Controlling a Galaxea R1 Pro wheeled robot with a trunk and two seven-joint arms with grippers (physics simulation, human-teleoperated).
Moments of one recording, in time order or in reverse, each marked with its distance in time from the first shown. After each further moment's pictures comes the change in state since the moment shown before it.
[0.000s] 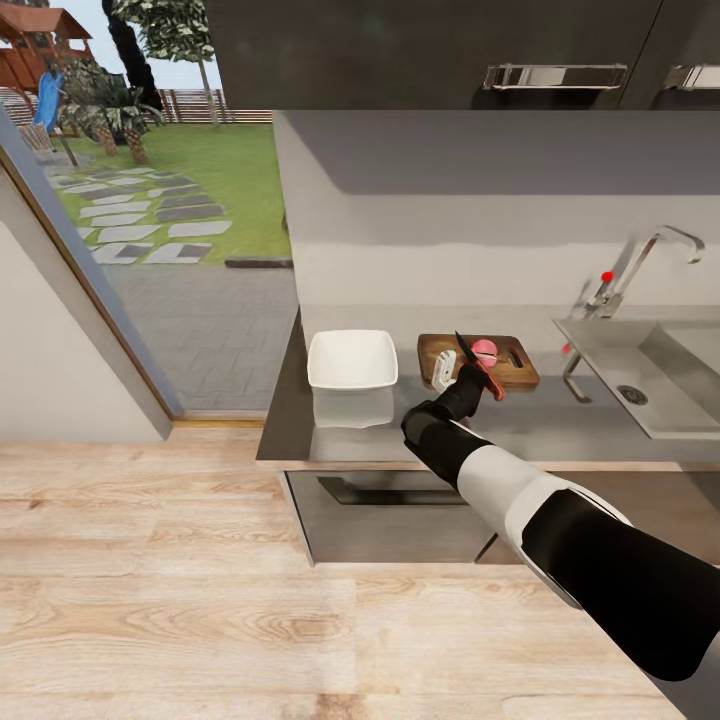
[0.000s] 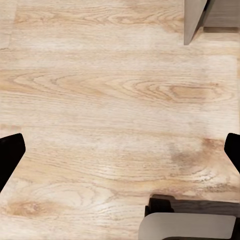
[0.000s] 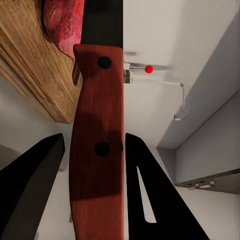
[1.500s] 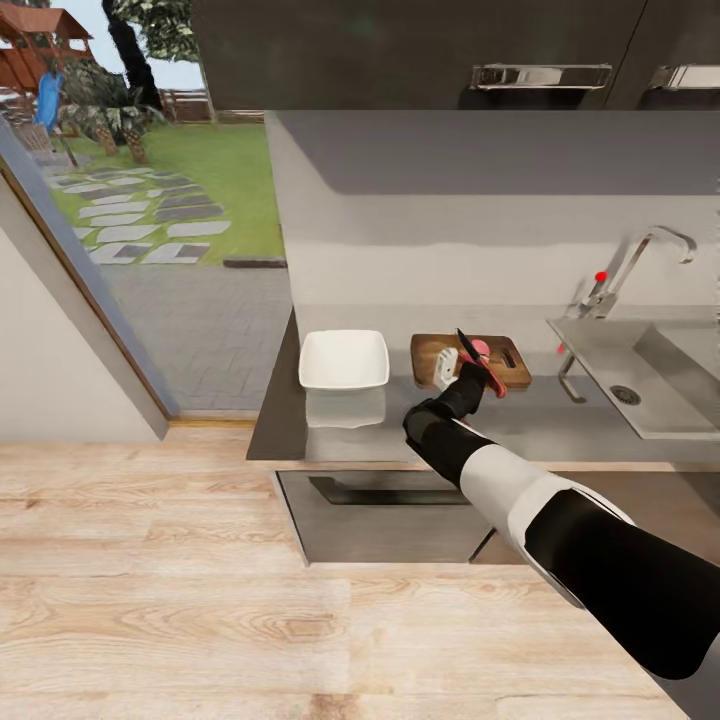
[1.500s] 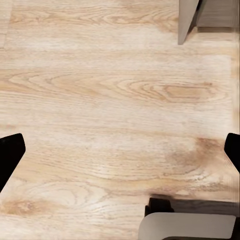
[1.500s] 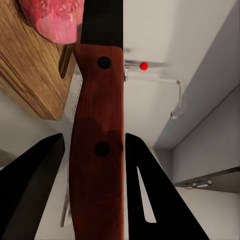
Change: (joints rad) left arm 0.000 0.000 0.000 0.000 0.000 0.000 0.000; right arm 0.000 -0.011 -0.002 -0.015 0.011 0.002 -0.006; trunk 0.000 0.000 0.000
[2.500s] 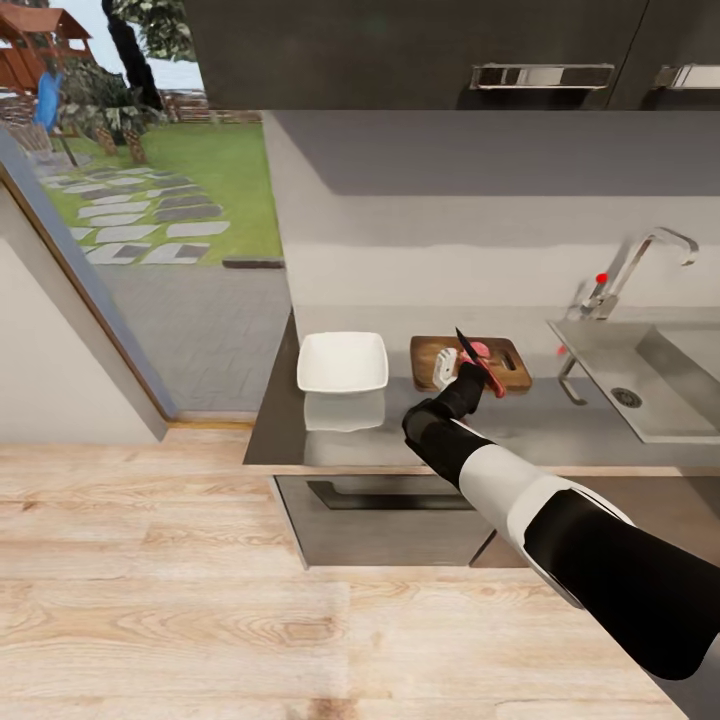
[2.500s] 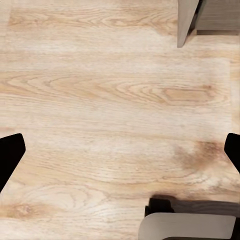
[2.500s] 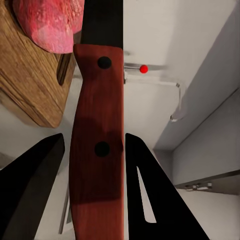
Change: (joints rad) left arm 0.000 0.000 0.000 0.000 0.000 -0.001 0.000; right arm 0.000 0.003 0.002 0.000 0.000 0.000 0.000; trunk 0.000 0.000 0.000
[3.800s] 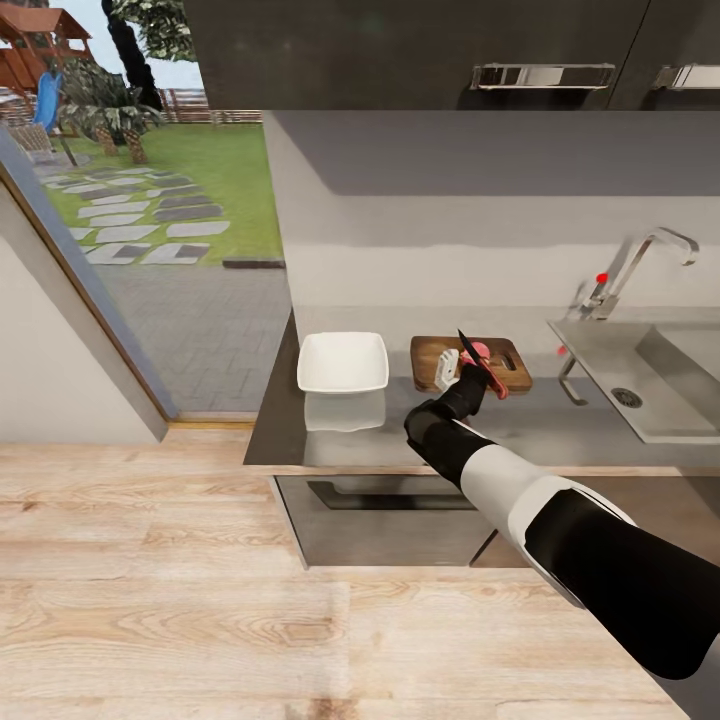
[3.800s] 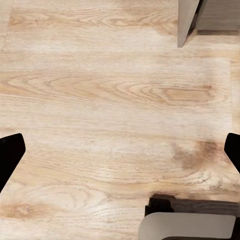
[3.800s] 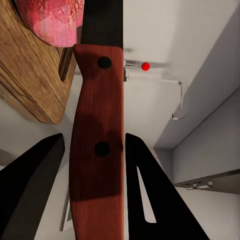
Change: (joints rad) left arm 0.000 0.000 0.000 0.001 0.000 0.000 0.000; right arm 0.000 -0.005 0.001 0.009 -0.004 -0.002 0.002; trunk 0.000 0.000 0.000
